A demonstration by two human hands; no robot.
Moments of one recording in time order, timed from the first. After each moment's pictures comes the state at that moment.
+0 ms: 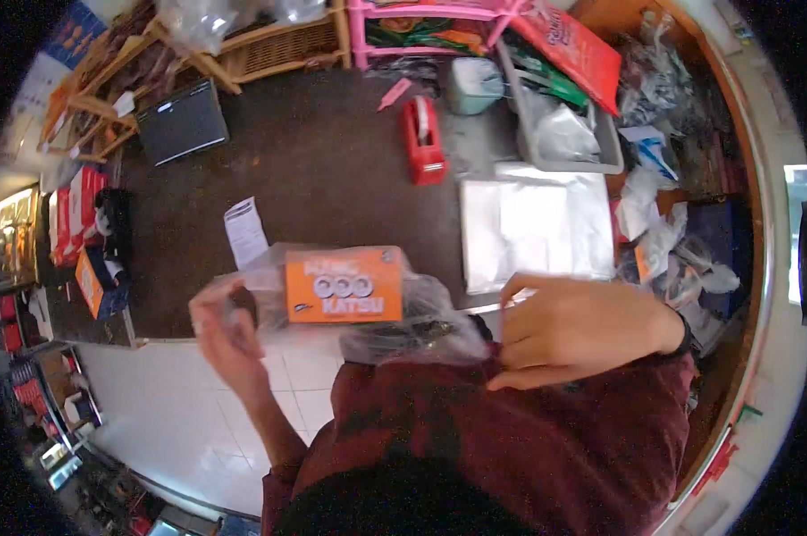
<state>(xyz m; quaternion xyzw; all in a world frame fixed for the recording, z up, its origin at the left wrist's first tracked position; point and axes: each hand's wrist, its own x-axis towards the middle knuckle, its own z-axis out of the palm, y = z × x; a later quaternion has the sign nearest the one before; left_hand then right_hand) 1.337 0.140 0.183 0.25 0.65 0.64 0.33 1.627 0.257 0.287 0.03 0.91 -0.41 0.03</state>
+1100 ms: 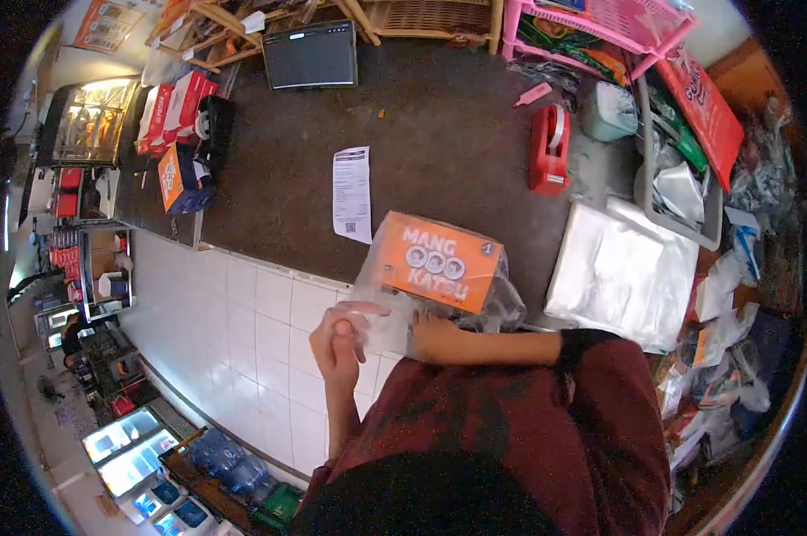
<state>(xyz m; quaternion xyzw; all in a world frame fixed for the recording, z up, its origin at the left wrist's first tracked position) 1.368 0.071 0.161 0.39 0.68 0.57 0.26 1.495 0.109 -0.024 0.01 0.90 -0.42 0.10</state>
